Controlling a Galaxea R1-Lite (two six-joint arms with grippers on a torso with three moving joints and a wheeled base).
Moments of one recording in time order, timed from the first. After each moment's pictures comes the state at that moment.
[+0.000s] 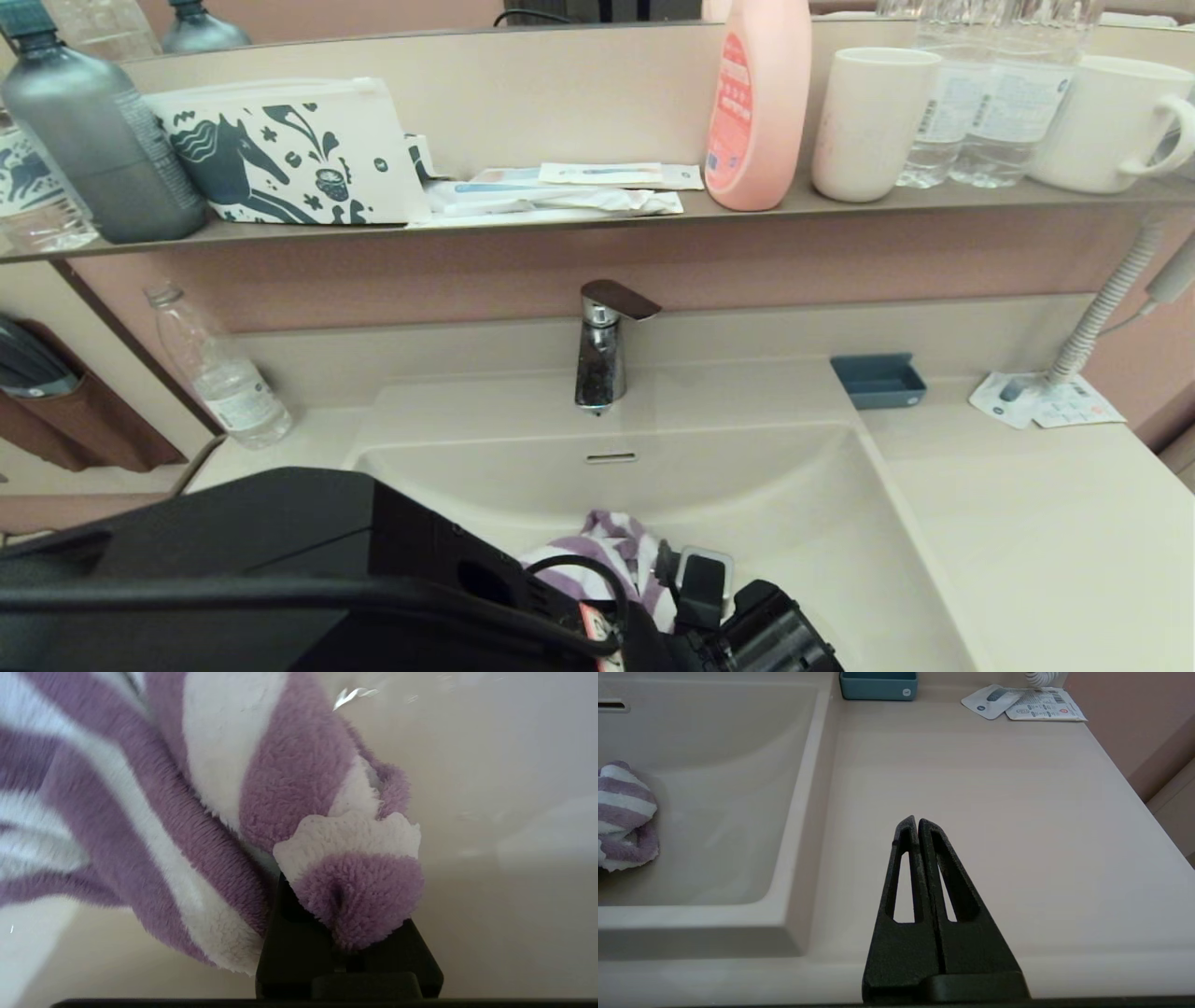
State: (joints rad) left arm -1.16 2.16 -1.12 0.12 0.46 -0.75; right arm 0.00 0.00 0.00 0.01 0.01 -0.05
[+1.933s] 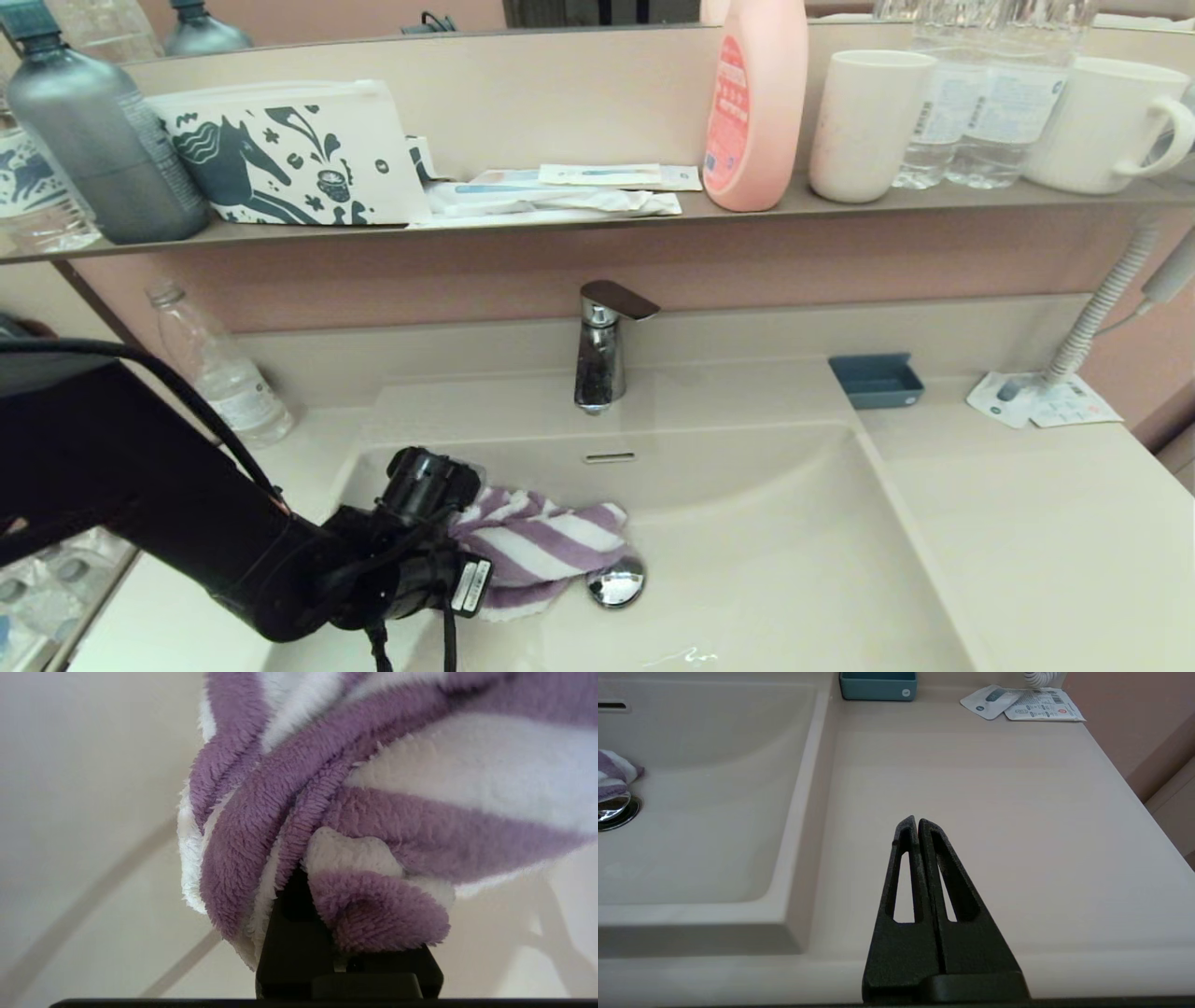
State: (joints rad) left arm -0.40 1.96 -0.61 -0.36 0.31 -0.05; right arm 0.00 0.00 0.00 0.01 0.01 -0.05
